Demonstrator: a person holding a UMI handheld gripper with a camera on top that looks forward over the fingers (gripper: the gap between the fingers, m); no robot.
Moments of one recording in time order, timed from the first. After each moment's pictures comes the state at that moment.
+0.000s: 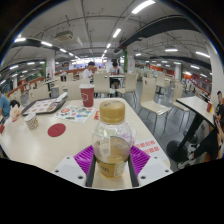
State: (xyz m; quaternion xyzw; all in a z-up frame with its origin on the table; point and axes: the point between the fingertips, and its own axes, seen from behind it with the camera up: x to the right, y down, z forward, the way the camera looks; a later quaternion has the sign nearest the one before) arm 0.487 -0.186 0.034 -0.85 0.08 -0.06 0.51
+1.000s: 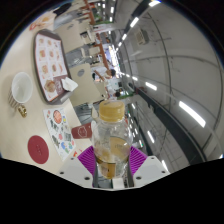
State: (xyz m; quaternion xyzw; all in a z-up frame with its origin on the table) arm 0.332 -0.011 0.215 -0.67 -0.28 -0.55 0.41
